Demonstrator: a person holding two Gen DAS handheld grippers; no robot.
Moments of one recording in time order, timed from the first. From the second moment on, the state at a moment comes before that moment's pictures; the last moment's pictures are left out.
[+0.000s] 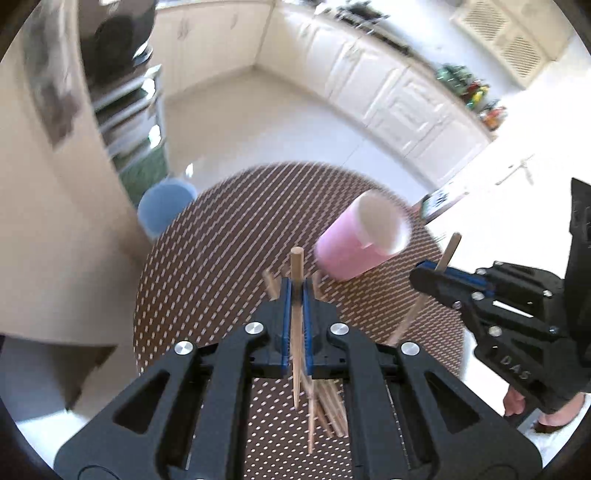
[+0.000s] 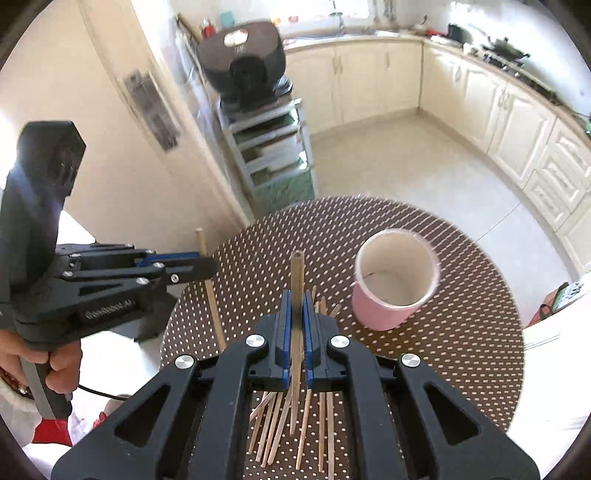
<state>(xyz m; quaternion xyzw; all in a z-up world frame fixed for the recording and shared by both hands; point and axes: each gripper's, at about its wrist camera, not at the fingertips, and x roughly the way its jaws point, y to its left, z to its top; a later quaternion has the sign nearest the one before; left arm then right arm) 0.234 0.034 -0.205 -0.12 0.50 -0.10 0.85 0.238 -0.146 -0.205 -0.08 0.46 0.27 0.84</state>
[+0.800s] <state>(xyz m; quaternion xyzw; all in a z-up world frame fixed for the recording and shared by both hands) 0.295 -0.029 -0.100 -0.10 0.34 -0.14 0.92 0.272 -0.210 -0.106 -0.02 0.29 0.16 0.94</state>
